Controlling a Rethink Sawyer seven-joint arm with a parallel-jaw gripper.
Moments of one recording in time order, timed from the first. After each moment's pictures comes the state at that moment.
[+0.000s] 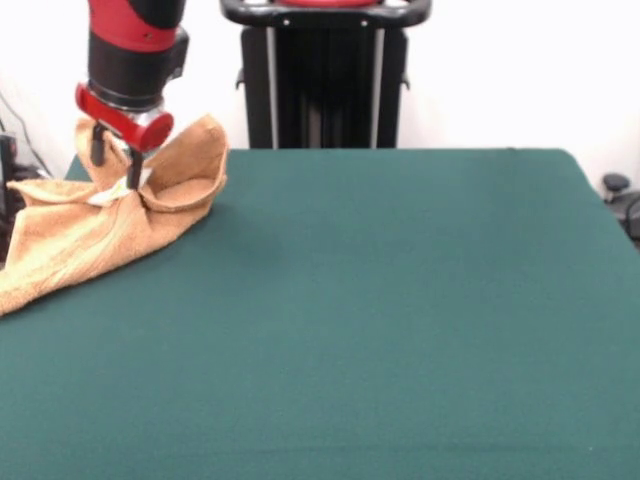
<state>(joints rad) -0.44 -0.56 -0.20 1.69 -0.41 0.39 2.15</state>
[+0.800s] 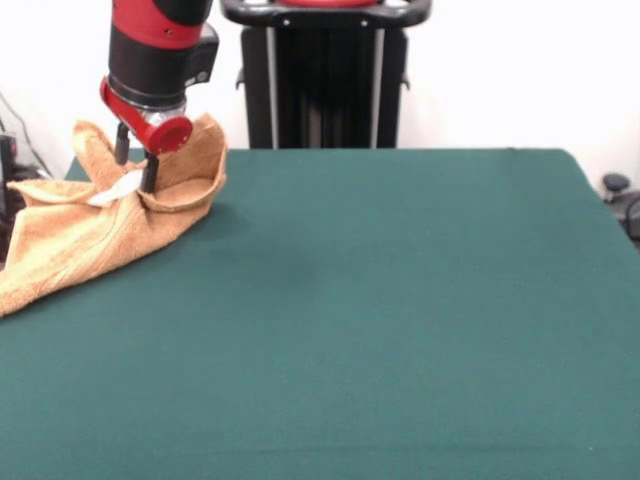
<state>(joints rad) -0.33 -0.54 -0.30 1.69 -0.21 0.39 2.25</state>
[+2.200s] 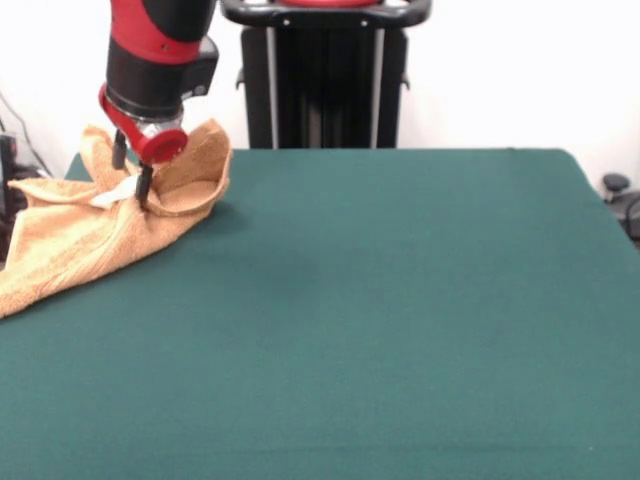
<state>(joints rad) -0.27 -0.48 -0.38 1.64 -0.09 0.40 2.25</state>
